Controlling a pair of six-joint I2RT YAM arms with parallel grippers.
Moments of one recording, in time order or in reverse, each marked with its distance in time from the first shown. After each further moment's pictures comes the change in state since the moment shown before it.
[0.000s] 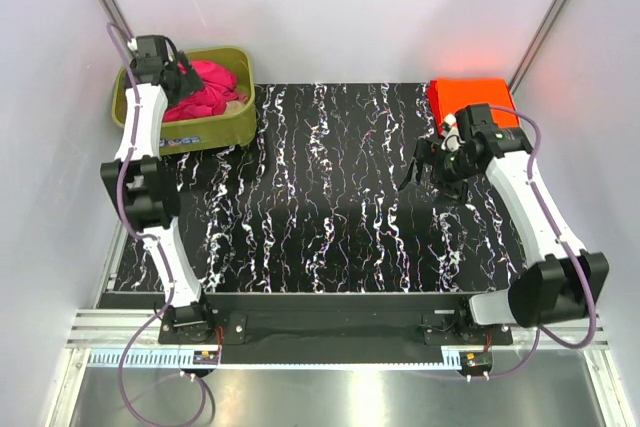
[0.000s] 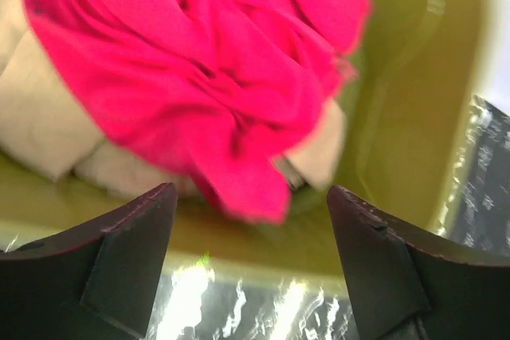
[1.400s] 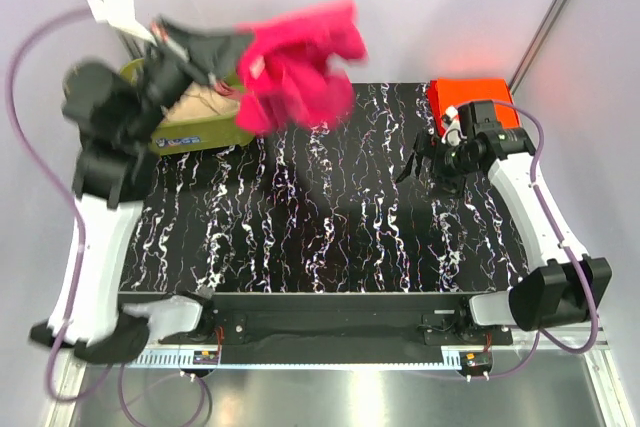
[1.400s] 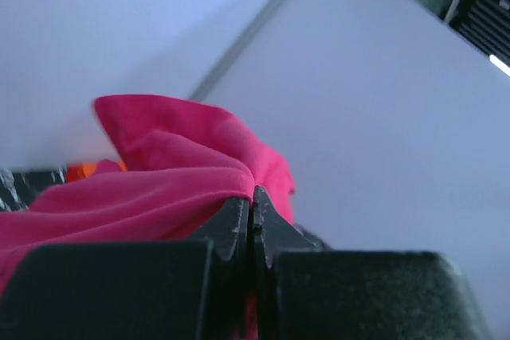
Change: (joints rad) left arm -0.445 -0.804 -0.220 0.491 0.378 -0.492; right arm 0.000 0.006 0.024 0.066 -0.023 0.006
